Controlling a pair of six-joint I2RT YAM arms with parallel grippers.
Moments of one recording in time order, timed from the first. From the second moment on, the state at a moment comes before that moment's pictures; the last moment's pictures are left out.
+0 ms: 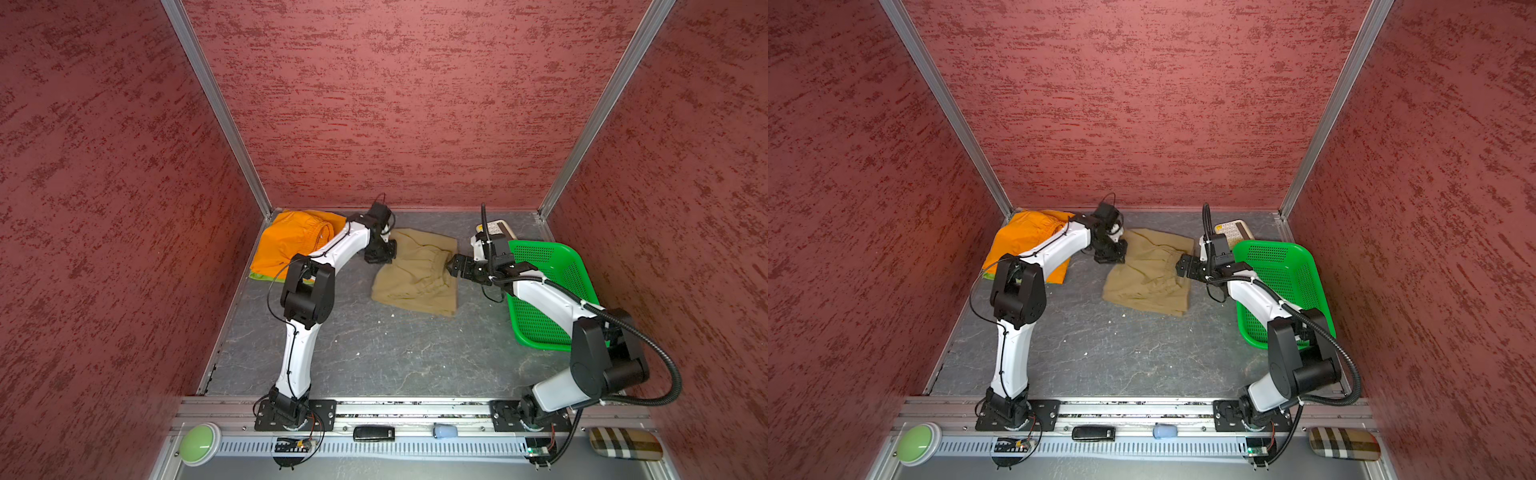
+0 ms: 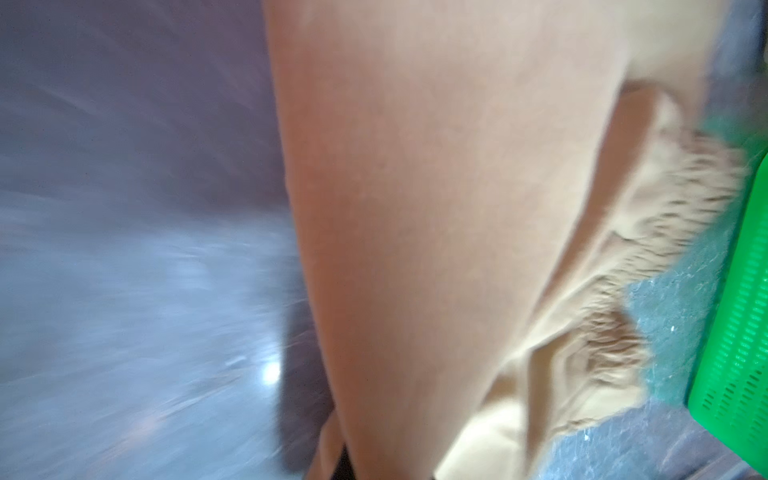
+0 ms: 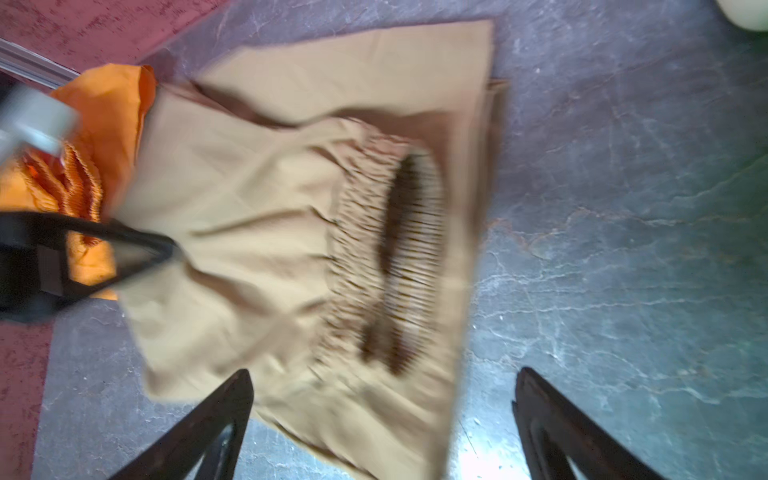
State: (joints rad) left arm -0.39 2.18 2.04 -1.06 0.13 -0.33; right arm 0.26 1.54 1.00 -0.29 -0.24 0.49
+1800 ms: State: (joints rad) left arm 0.13 1.92 1.87 -0.88 -0.31 0.39; right arm 0.39 1.89 1.35 -0.28 -0.34 0.51
